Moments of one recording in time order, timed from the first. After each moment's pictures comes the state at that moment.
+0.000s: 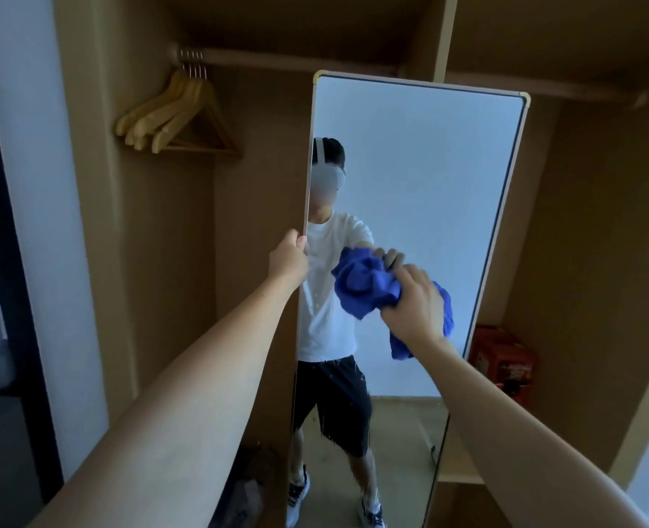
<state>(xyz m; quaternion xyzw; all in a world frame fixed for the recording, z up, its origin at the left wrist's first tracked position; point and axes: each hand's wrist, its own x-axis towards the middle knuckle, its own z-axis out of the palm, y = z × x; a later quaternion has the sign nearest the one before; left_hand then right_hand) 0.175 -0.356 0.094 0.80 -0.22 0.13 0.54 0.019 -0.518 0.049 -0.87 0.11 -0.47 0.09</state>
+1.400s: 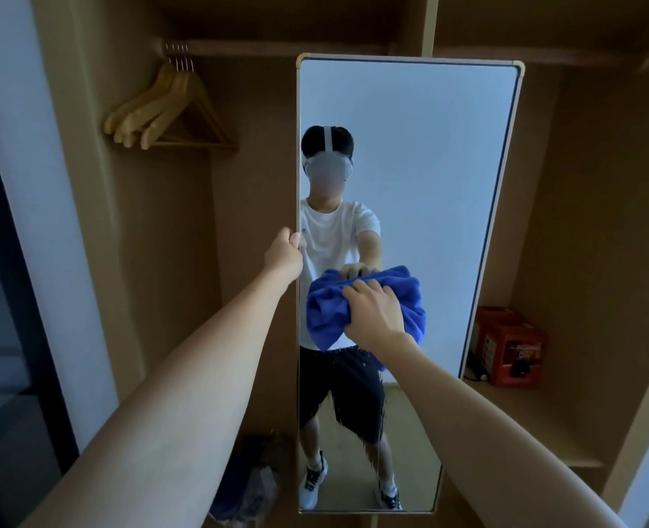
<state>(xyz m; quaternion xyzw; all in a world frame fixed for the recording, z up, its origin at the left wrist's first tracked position) 0.163 -0.354 0.088 0.81 -0.20 0.10 0.54 0.051 -0.486 0.011 -0.93 0.08 -0.34 -0.09</state>
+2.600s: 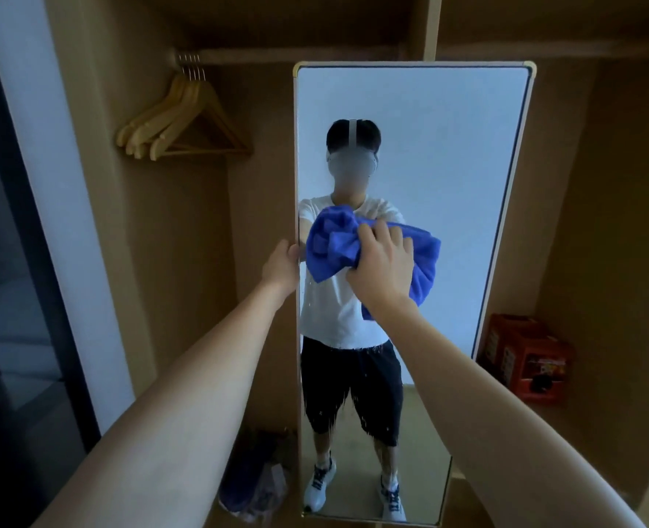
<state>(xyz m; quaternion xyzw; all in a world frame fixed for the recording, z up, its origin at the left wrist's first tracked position) 0.155 -0.356 0.085 0.81 -0.20 0.10 0.54 0.055 -0.492 0.093 -0.84 0.11 -0.53 -0.01</state>
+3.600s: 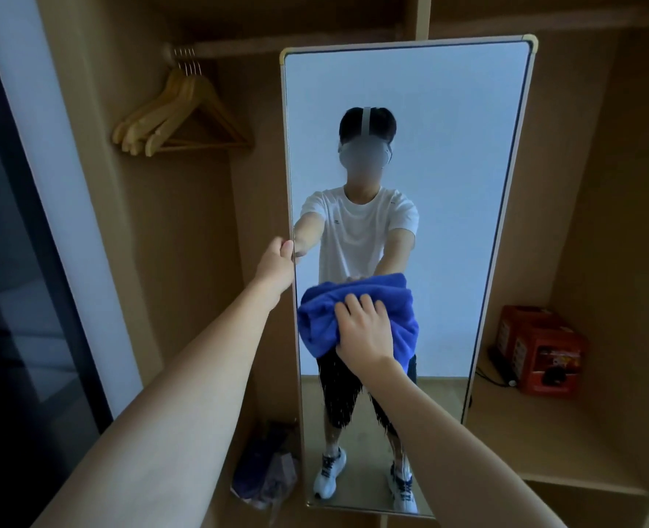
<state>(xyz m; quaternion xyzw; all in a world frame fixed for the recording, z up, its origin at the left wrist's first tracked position) 0.162 -0.358 0.076 0.80 -0.15 0.07 0.57 0.060 -0.494 -0.029 -0.91 0.05 -0.41 -0.08</state>
